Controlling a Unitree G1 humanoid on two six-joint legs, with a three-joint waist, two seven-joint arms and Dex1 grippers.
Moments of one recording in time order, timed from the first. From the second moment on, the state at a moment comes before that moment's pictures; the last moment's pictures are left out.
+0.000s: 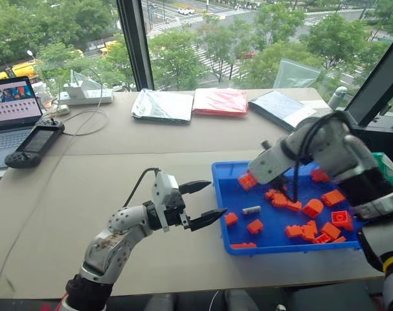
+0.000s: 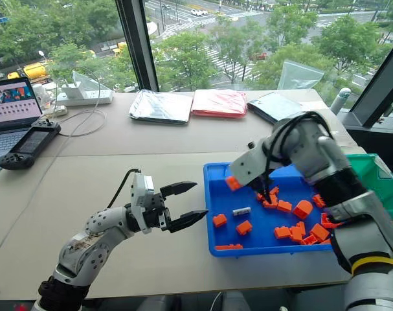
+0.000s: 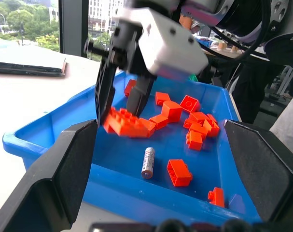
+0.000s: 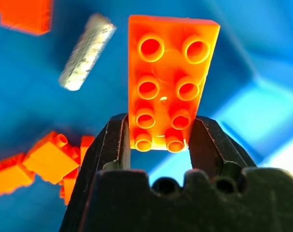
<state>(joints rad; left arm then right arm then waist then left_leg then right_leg) -0.21 0.38 -0.16 -0.40 -0.55 0.39 -0.80 -0.99 -0.86 0.40 0.21 -0.31 -0.16 1.52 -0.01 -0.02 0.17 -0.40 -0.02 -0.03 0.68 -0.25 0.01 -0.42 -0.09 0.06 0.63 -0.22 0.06</state>
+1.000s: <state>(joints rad) -0.24 0.39 -0.16 -0.40 -0.55 0.45 -0.79 -0.46 -0.85 0.03 -0.43 0.04 0.72 1.21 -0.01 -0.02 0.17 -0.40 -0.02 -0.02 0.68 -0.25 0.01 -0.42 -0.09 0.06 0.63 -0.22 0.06</state>
